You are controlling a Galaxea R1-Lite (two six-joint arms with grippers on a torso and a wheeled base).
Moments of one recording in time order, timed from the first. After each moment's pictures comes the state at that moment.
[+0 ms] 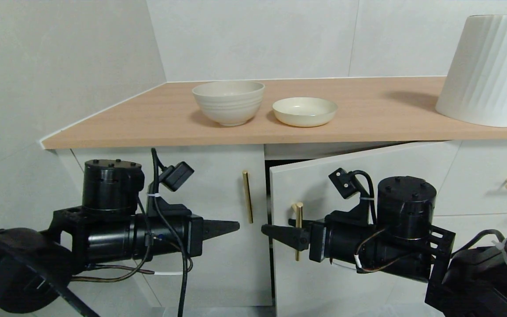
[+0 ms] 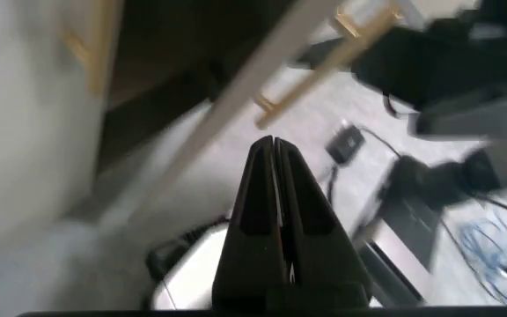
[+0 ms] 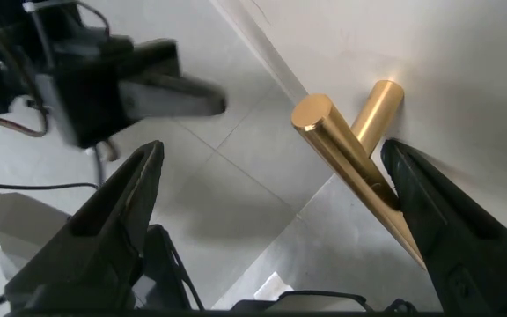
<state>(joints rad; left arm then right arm) -0.38 1.70 -0.65 -0.59 -0.65 -0.28 0.76 1.89 -0.68 -1.07 0.35 0.56</state>
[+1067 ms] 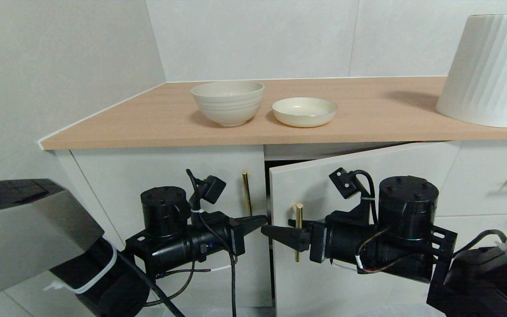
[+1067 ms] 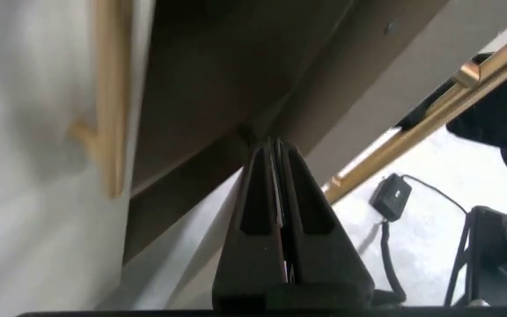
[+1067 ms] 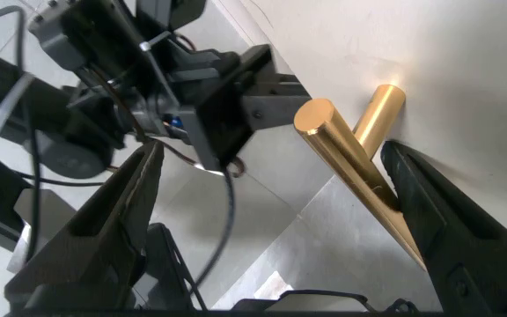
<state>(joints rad) -0.48 2.05 -0.57 -1.27 -0.50 -0.32 0.77 1.88 -0.68 -1.08 0.36 0.56</state>
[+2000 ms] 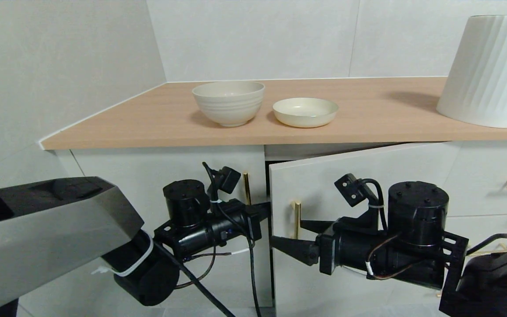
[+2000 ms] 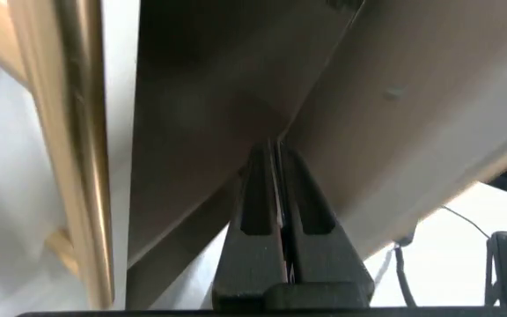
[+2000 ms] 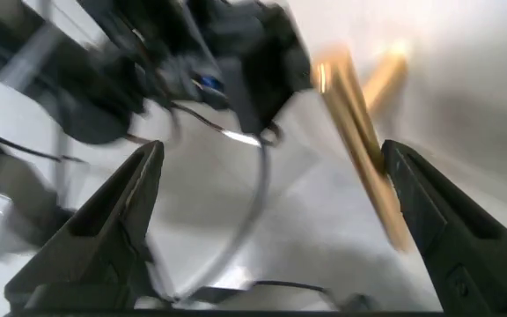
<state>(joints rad) -0.50 2.18 -0.73 -1.36 -0.51 -0.32 0.73 1.86 -0.61 -1.08 0.35 0.38</state>
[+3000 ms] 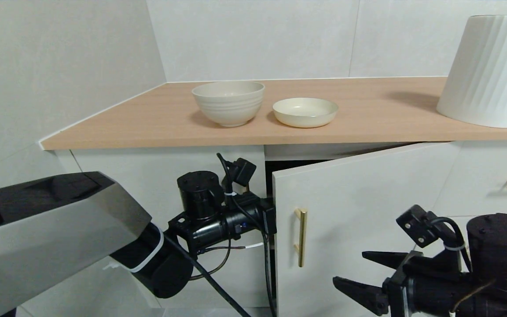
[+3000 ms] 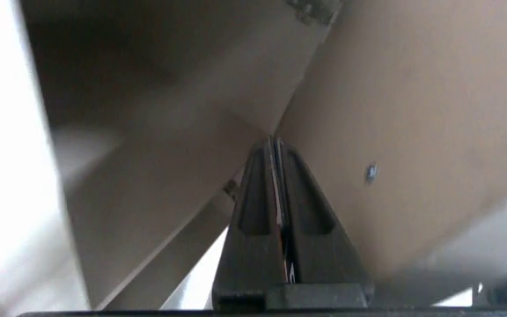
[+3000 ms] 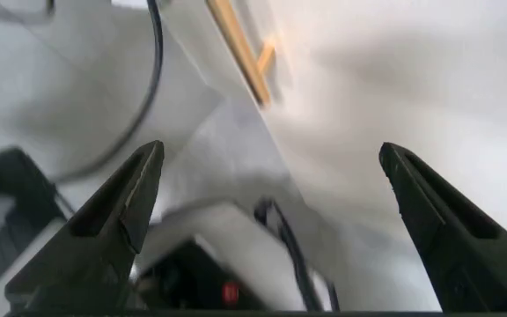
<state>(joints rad) -0.58 2.16 -0.83 -1.29 -0.51 -0.31 0.69 1.53 -0.32 -0.80 0.15 0.23</state>
